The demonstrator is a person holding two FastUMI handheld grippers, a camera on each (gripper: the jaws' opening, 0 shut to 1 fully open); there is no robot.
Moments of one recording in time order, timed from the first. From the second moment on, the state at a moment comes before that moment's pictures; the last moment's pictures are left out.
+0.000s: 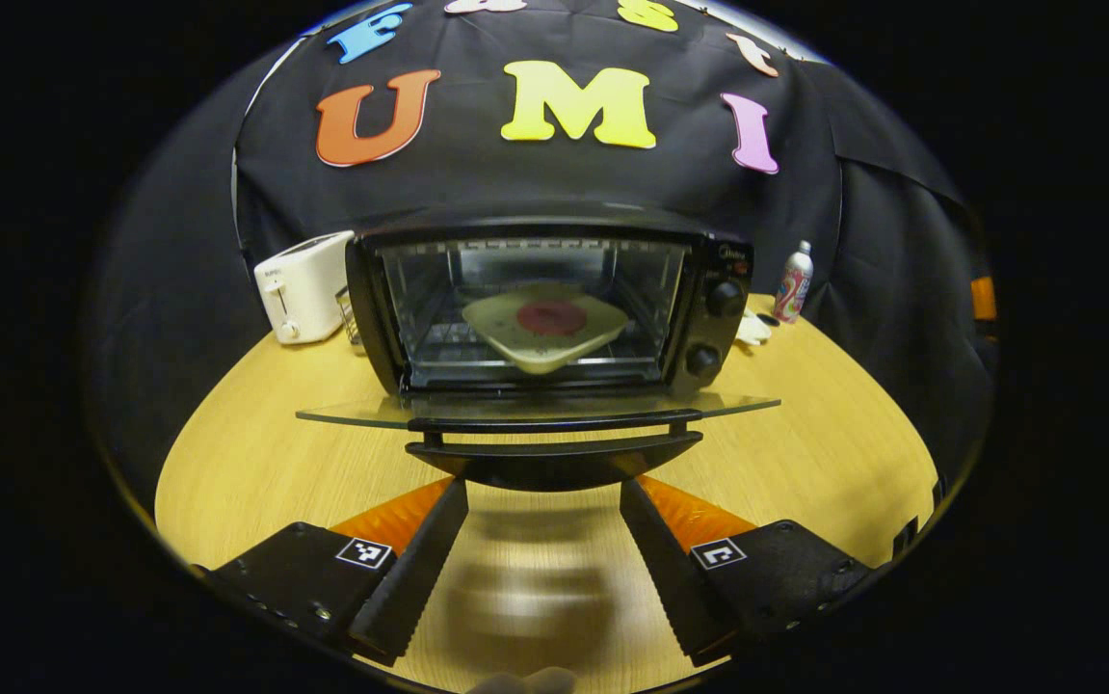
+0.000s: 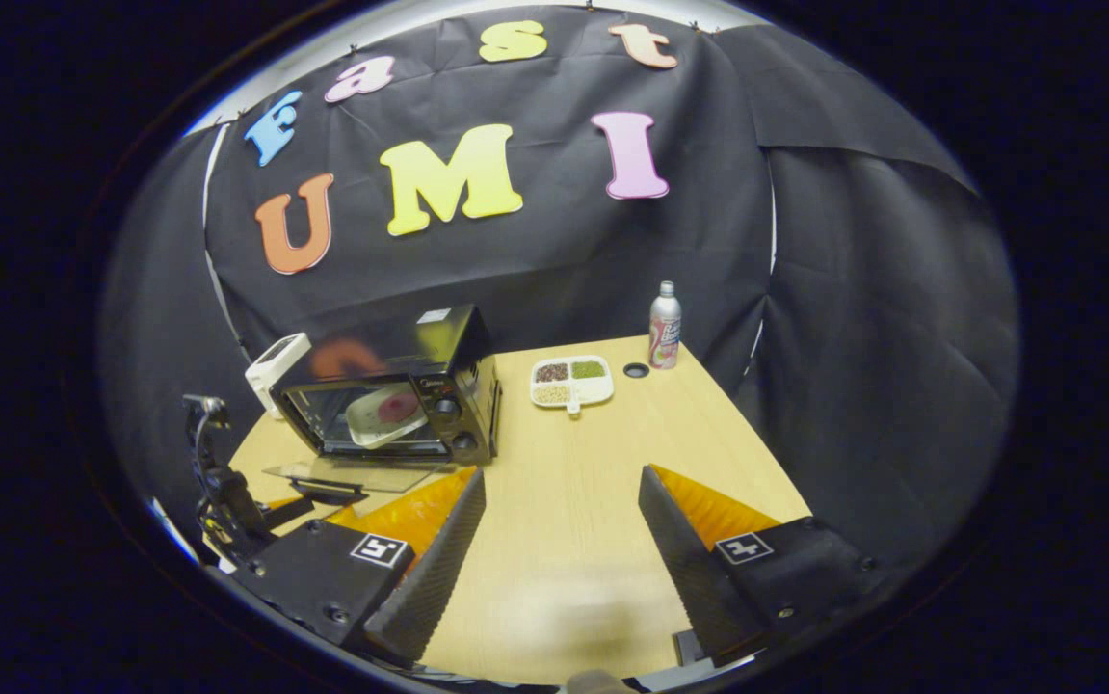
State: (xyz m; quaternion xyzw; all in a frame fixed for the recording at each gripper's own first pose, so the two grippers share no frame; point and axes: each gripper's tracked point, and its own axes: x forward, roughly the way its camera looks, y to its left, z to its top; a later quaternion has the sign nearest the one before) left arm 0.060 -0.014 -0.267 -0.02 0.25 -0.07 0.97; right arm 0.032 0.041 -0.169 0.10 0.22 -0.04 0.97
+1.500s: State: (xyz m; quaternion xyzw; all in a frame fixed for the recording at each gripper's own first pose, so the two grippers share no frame) left arm 0.032 -0.005 -0.161 -0.02 0.15 -0.07 0.99; right arm -0.007 0.058 -0.122 0.08 0.18 -0.03 0.98
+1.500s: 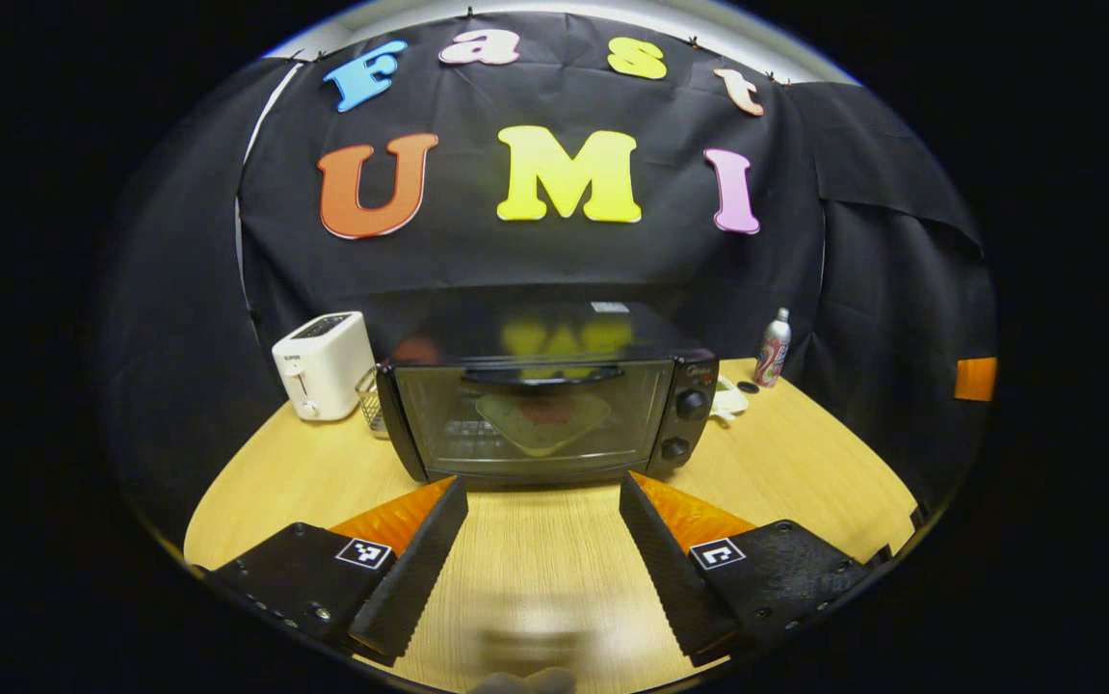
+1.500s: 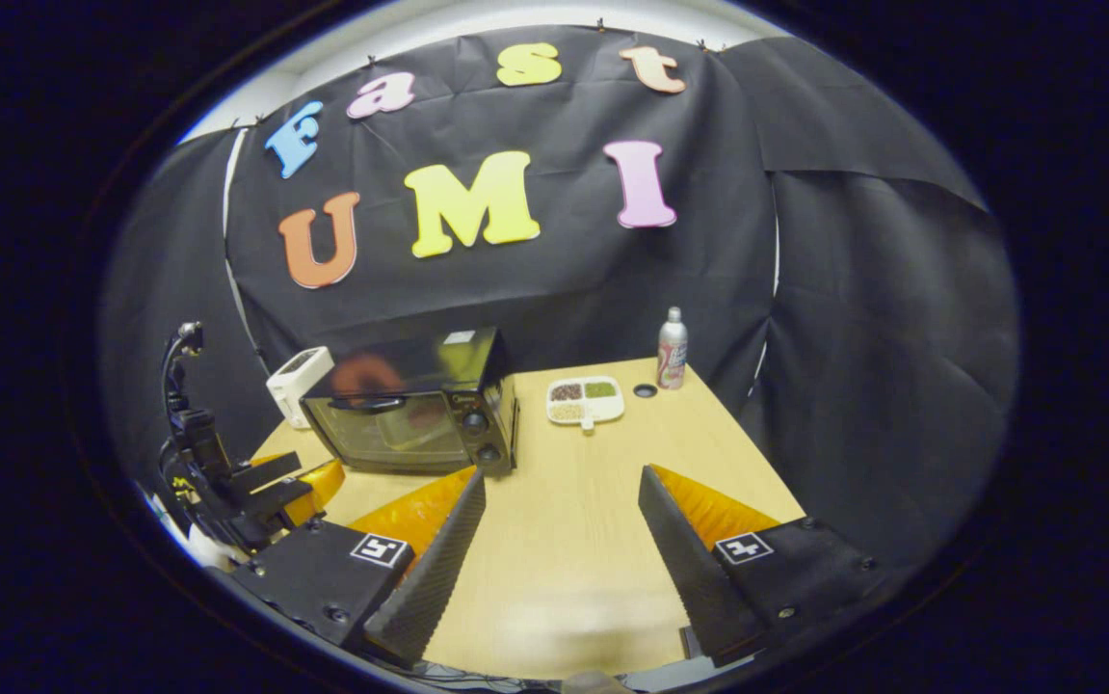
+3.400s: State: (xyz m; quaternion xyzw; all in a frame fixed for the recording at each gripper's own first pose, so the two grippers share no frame) left arm -0.196 -0.036 0.043 0.00 -0.02 0.01 1.00; right arm -0.147 -0.026 -0.010 0.04 -0.01 0.04 1.00
